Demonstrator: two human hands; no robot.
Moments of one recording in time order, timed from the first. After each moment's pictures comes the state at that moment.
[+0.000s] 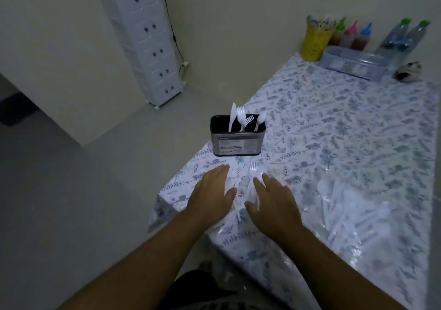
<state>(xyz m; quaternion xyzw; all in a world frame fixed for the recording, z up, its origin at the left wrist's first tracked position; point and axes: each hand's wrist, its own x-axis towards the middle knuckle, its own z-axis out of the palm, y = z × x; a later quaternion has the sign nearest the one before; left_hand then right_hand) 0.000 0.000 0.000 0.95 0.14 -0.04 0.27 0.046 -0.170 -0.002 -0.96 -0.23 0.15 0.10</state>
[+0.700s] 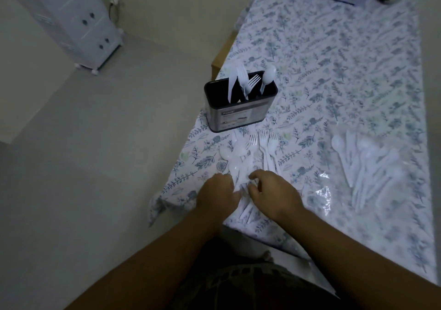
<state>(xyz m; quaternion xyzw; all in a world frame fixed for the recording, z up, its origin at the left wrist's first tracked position) 0.020 0.072 -0.086 0.94 0.06 -0.16 0.28 0.042 -0.080 -0.038 -0.95 -0.03 0.24 0.21</state>
